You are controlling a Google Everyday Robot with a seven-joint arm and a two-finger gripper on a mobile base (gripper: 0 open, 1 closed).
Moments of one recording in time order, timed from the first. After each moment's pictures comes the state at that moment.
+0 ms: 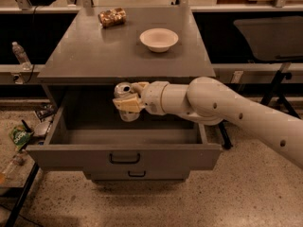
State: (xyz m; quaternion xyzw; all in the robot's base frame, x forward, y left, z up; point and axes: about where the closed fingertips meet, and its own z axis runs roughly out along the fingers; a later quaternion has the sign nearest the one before) arm 0.607 0.070 0.805 -0.41 0.69 0.29 0.52
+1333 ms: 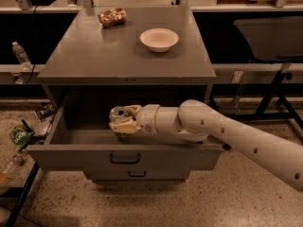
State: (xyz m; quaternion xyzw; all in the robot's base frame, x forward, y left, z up) arm 0.598 0.098 0.709 -0.44 0.66 0.36 0.49
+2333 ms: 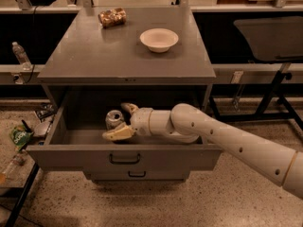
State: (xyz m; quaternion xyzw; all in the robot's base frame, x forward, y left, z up) arm 0.611 0.120 0.680 -0.46 0.64 0.36 0.50
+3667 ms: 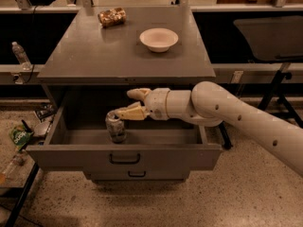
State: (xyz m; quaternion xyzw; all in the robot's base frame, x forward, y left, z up) arm 0.601 0.068 0.772 -0.45 0.65 0.34 0.50
